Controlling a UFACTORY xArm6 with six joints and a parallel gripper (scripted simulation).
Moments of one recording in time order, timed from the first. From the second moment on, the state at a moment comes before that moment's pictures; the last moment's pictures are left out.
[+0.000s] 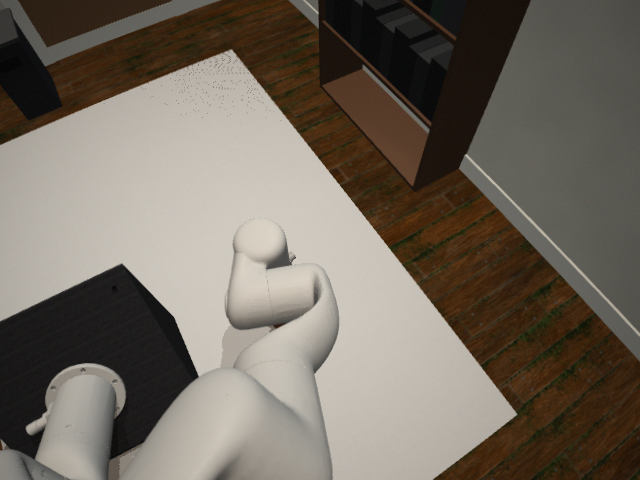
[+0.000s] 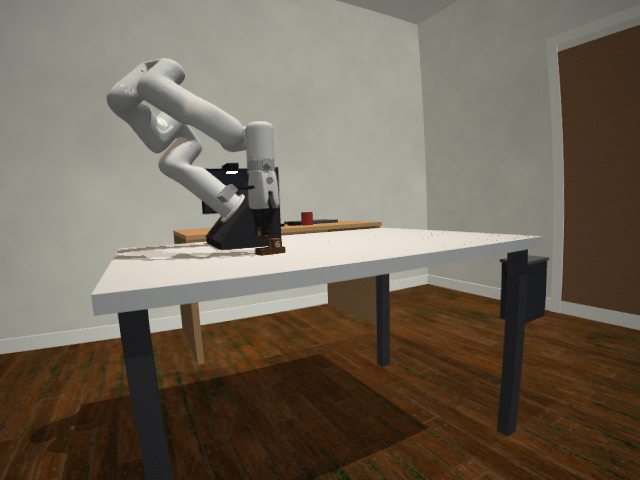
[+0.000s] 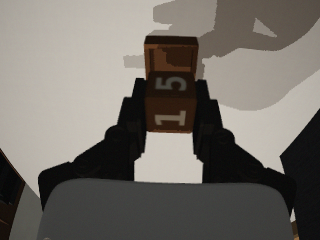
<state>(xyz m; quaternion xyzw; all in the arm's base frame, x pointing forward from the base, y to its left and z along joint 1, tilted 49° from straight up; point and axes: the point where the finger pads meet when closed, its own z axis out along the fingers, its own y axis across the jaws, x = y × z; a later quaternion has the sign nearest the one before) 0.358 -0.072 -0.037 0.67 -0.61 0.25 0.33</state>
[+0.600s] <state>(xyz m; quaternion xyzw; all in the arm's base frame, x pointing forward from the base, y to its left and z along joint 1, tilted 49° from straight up) 0.357 -0.077 -0.041 0.67 -0.61 0.25 0.33</state>
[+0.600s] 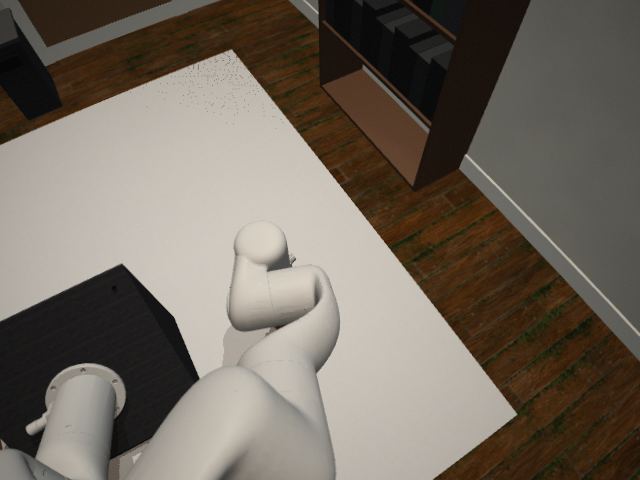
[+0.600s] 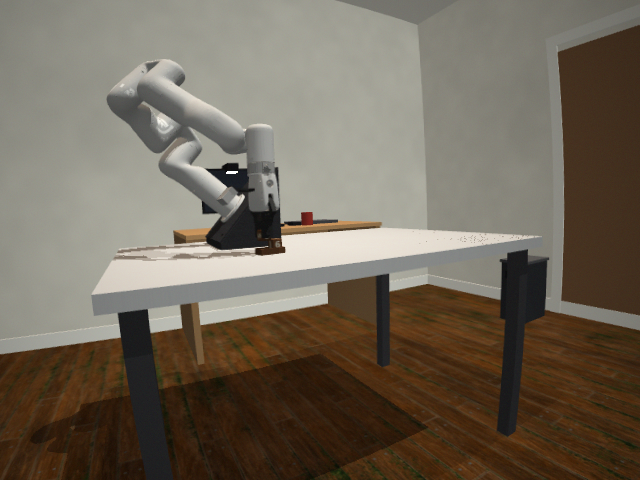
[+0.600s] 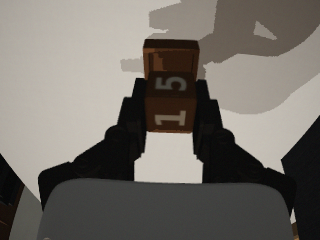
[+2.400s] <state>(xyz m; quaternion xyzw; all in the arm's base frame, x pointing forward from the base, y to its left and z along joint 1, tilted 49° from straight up) 0.356 -0.090 -0.053 0.67 -0.61 0.25 0.33</state>
